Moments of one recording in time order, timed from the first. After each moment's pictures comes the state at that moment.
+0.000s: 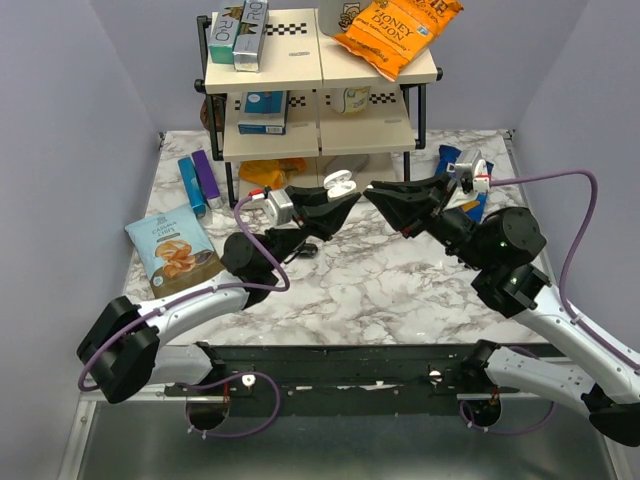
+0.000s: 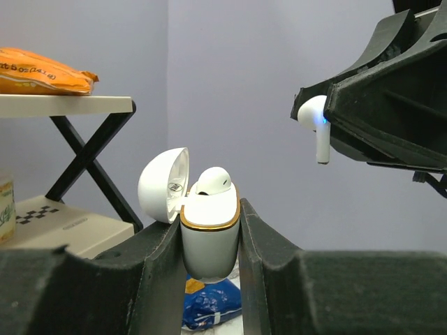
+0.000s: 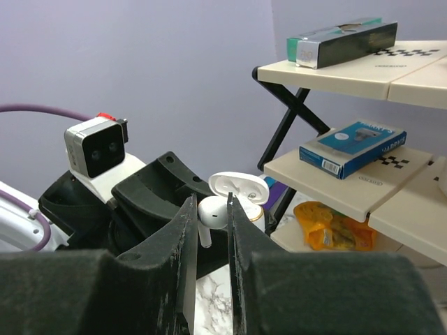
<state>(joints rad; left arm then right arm) -0.81 1.24 0.69 1.20 0.18 -0.22 0.81 0.89 1.00 0.26 -0.15 0.18</state>
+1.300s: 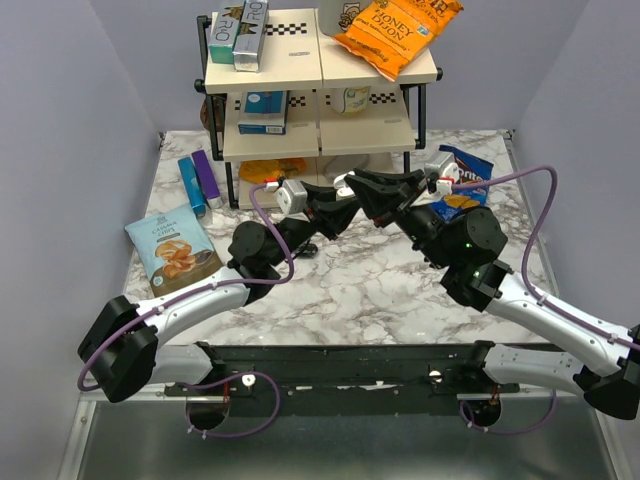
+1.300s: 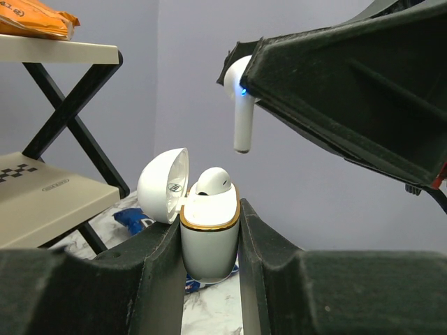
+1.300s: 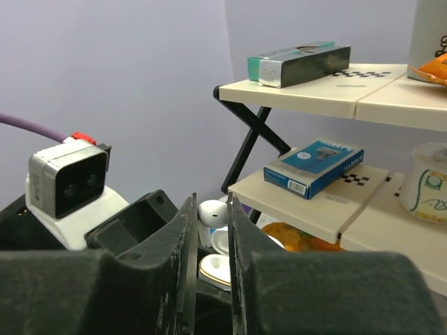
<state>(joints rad) -0.81 1.25 0.75 1.02 0.20 -0.26 0.93 1.04 0.98 0.48 0.10 0.04</state>
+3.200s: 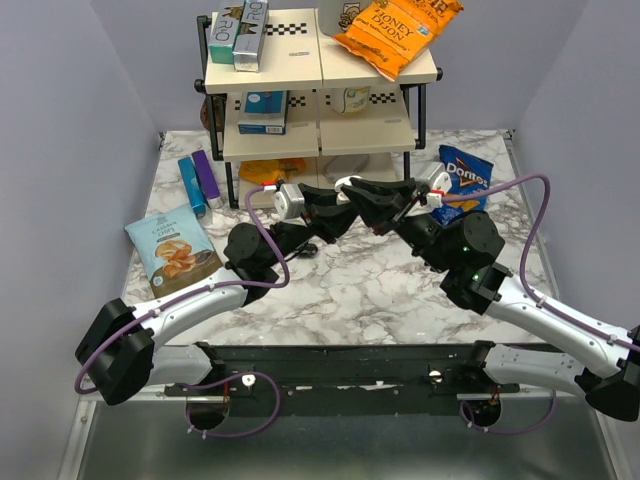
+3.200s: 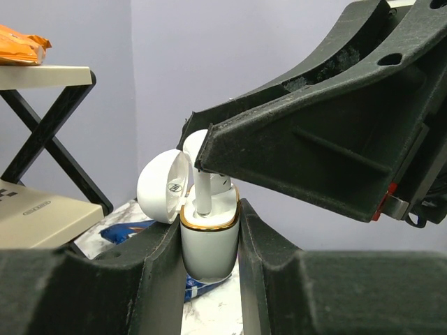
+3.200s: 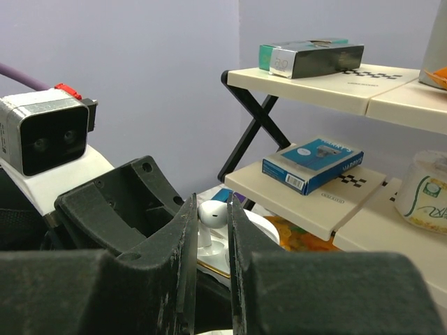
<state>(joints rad) -0.81 1.23 0.75 1.05 0.28 -0.25 0.94 1.02 0.94 0.49 0.03 -0.05</state>
